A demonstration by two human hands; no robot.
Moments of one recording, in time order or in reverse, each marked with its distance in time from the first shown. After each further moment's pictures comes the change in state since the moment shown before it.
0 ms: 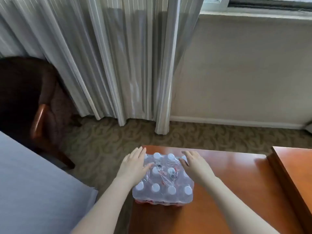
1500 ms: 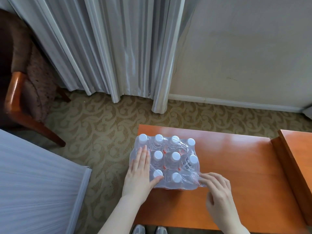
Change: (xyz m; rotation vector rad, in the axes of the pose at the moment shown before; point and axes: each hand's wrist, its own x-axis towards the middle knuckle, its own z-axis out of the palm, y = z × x) left_hand -0.022 -0.013 0.131 0.090 0.002 0.018; right_hand -0.097 0.040 0.080 0.061 0.359 -0.114
